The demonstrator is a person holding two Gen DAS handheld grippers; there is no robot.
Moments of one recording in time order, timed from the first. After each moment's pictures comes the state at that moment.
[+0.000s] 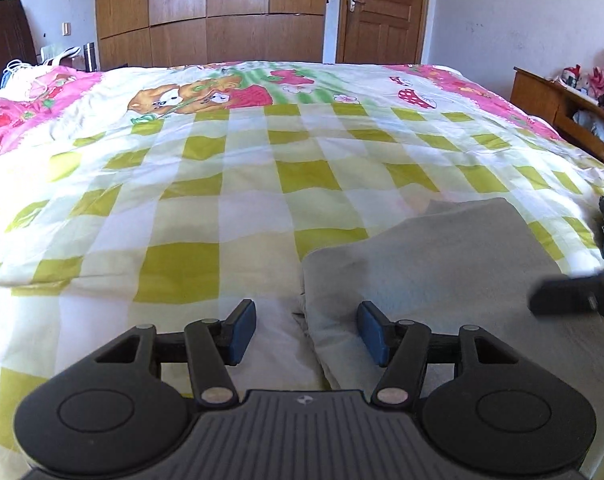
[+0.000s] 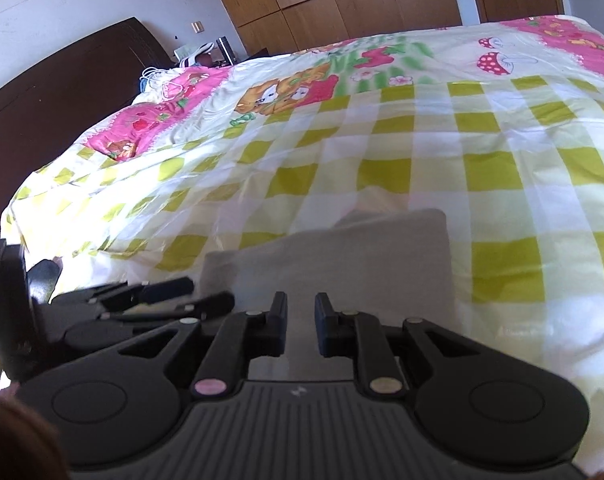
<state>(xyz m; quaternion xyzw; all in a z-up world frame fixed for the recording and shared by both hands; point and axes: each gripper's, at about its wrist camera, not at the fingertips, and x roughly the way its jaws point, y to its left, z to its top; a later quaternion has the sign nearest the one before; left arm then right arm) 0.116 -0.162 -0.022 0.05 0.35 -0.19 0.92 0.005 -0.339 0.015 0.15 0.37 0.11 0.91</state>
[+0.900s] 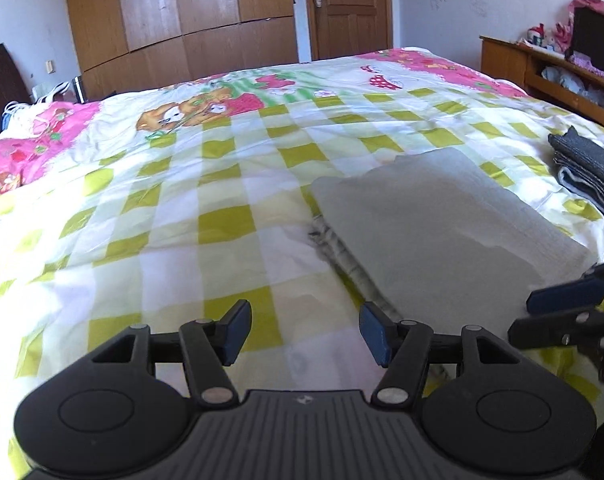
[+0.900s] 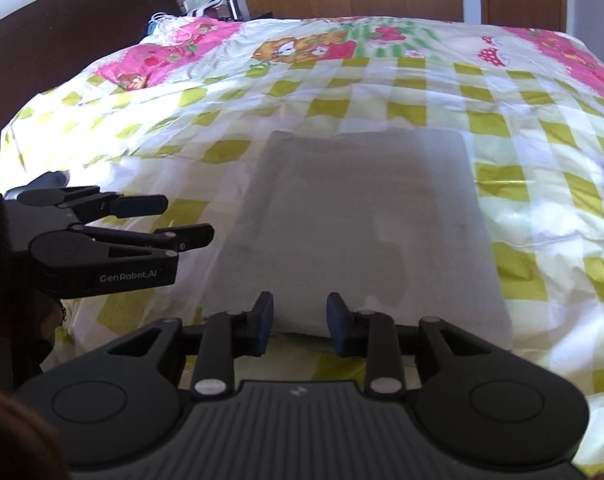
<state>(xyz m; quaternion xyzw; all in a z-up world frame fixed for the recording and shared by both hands) 0.027 -0.113 0.008 0.11 0.34 -0.21 0.91 -0.086 -0.257 0.022 0.07 0.41 0.09 0.91</state>
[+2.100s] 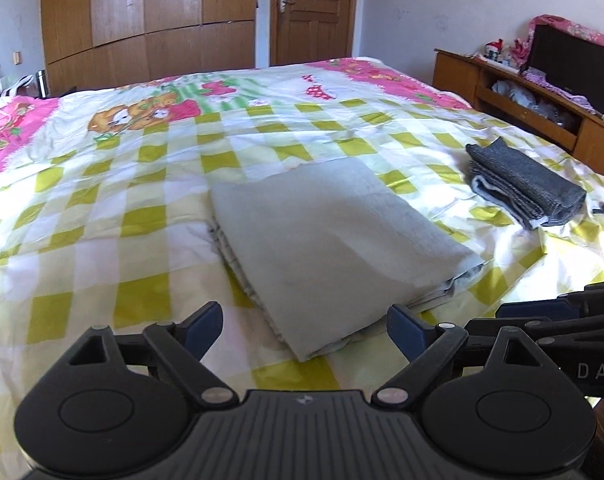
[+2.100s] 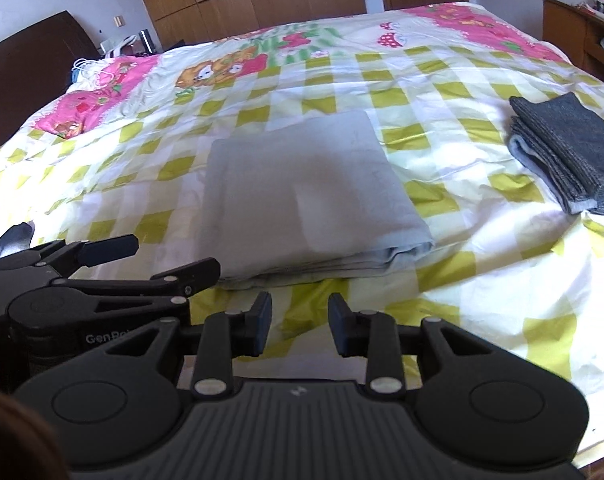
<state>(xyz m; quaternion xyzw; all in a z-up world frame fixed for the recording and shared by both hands) -0.031 -0.154 0.035 0.08 0.34 -0.28 0.89 -0.154 -0.261 0.048 0.14 0.40 -0.06 0.90</state>
